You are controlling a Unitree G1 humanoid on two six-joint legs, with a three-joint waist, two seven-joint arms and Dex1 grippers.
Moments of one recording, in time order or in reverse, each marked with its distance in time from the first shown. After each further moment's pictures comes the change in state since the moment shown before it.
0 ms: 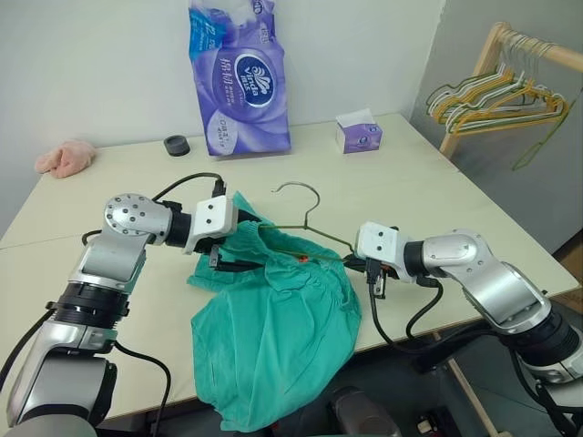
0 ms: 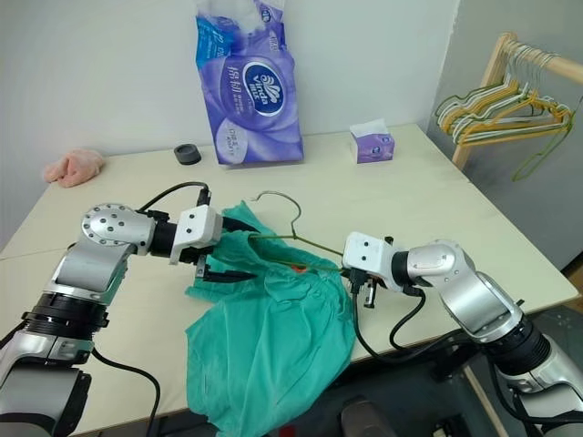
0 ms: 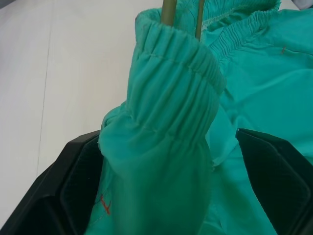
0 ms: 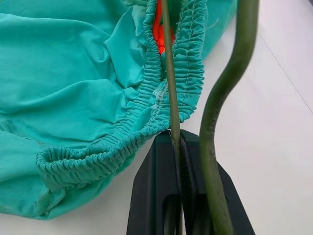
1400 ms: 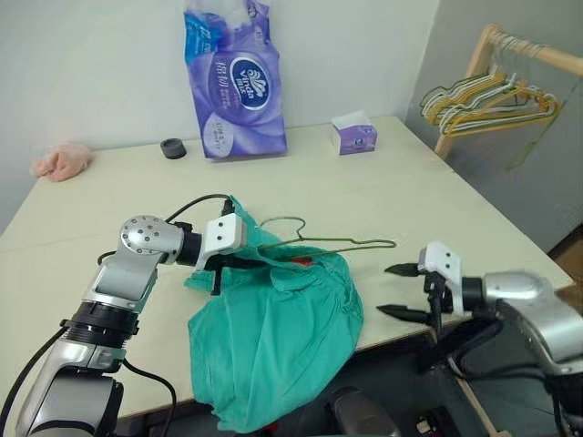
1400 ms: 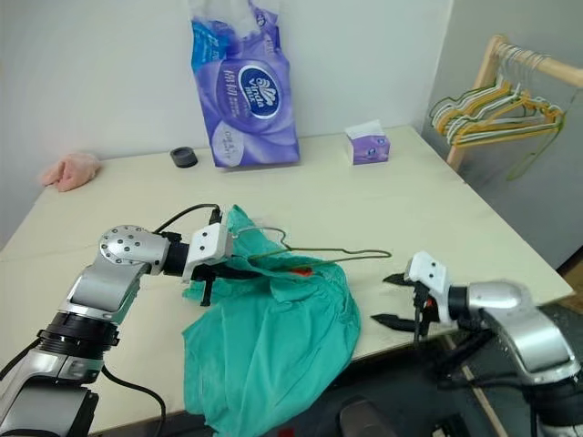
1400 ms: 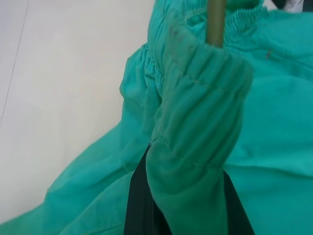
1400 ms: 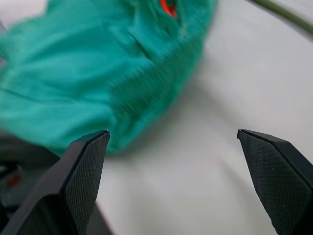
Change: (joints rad) left arm 0.092 -0.045 0.003 -0.076 -0.004 0.110 0.026; right arm 0.439 0.011 -0.369 -0.040 0.279 -0.055 0.092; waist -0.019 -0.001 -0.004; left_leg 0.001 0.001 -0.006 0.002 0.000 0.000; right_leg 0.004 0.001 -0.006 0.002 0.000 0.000
